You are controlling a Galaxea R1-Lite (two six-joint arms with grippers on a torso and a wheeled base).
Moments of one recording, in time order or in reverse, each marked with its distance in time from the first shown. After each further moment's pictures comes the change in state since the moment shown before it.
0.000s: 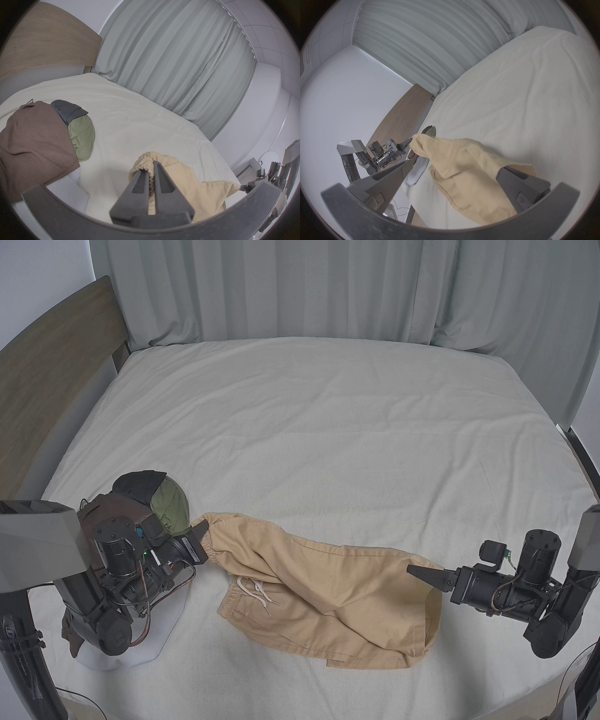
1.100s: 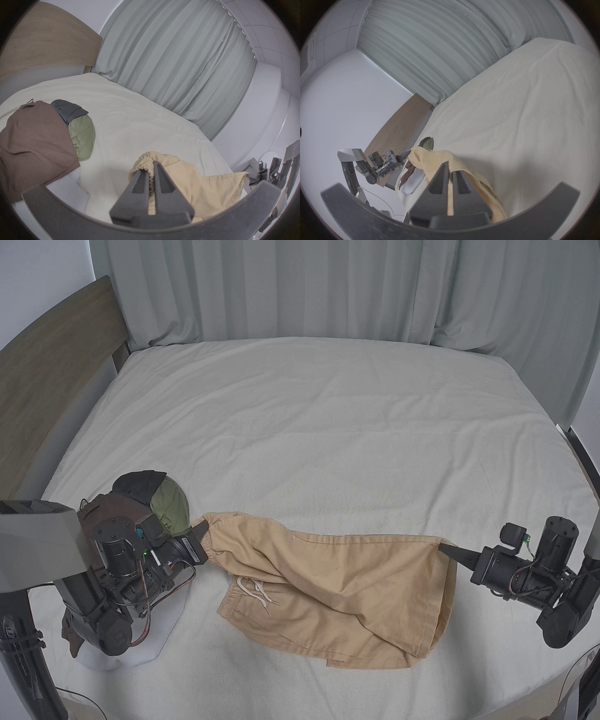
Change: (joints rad) left arm 0.000 0.001 0.001 0.000 0.001 0.000; right arm -0.104 -0.065 -0.016 0.002 0.034 -0.004
